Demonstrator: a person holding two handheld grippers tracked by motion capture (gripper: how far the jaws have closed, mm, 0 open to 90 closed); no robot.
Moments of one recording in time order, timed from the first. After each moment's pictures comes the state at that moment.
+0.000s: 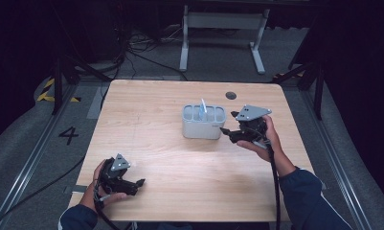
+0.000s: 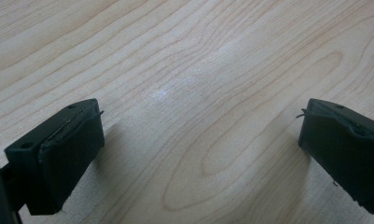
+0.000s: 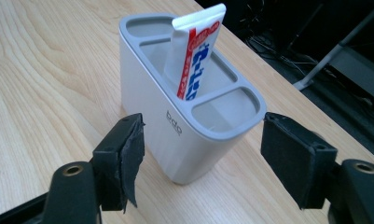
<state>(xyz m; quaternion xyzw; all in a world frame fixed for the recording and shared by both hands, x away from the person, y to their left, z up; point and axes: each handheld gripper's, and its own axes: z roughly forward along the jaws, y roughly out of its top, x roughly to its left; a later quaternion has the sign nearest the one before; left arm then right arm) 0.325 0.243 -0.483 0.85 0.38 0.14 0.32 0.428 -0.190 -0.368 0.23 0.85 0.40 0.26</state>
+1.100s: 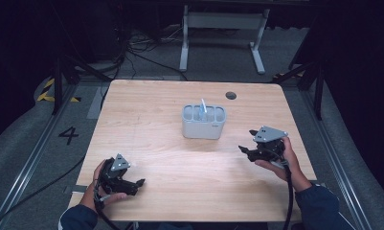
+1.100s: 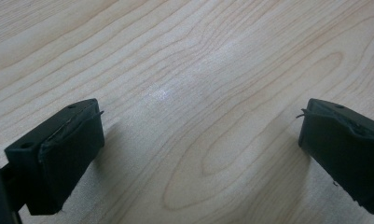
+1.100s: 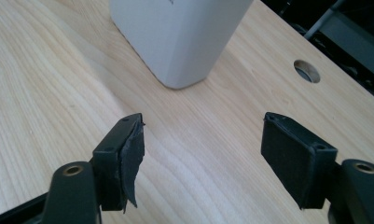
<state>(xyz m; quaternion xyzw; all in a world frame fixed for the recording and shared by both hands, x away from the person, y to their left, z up) 0.325 0.242 -0.483 0.85 0.39 0.14 0.32 0.392 -0.248 -0.415 0.25 0.86 0.35 0.27</state>
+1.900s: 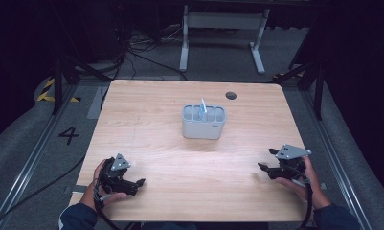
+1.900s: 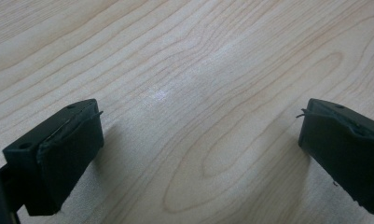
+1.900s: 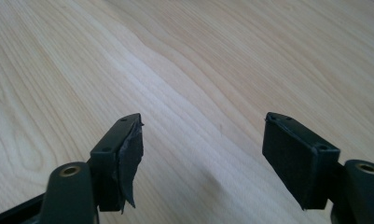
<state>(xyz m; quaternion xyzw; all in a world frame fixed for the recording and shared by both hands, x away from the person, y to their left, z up) 0.326 0.242 -0.483 0.85 0.39 0.14 0.32 0.357 -0.316 -0.457 0.30 0.86 0.35 0.23</state>
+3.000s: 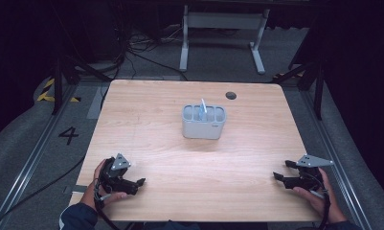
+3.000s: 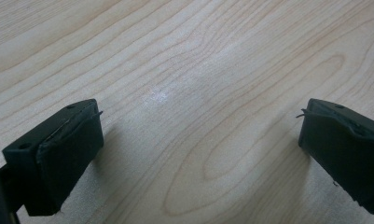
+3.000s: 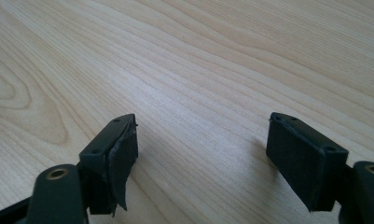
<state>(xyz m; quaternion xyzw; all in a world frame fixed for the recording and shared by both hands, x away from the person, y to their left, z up) 0.327 0.242 -0.483 0.86 0.39 0.14 0.32 0.336 -0.373 -0.486 0.40 0.82 0.37 0.18</state>
